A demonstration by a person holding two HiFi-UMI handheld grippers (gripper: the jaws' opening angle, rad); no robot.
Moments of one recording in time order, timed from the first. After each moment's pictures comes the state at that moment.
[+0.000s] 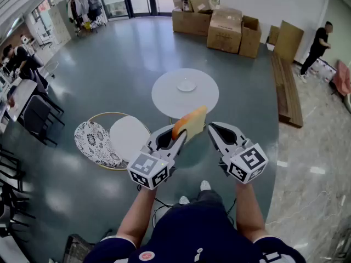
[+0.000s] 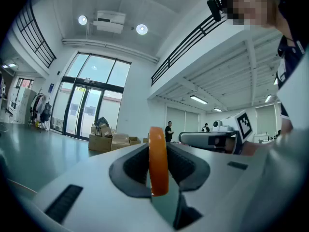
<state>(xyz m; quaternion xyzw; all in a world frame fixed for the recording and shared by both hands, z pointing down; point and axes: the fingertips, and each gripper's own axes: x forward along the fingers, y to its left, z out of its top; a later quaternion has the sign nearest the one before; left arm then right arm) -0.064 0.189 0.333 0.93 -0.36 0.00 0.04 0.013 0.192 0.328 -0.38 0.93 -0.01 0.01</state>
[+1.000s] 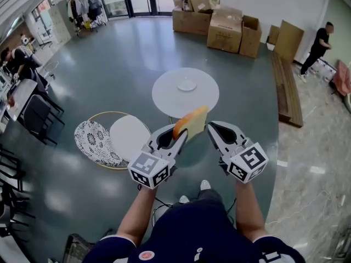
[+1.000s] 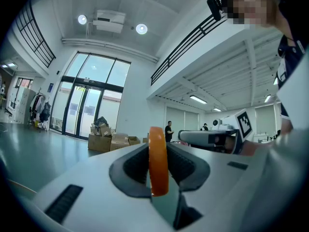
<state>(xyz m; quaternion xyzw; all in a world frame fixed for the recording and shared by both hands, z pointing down) -0.065 0.193 0.336 0.93 -0.36 0.00 0.04 0.007 0.197 0.326 -0.37 0.93 -0.01 0.01</state>
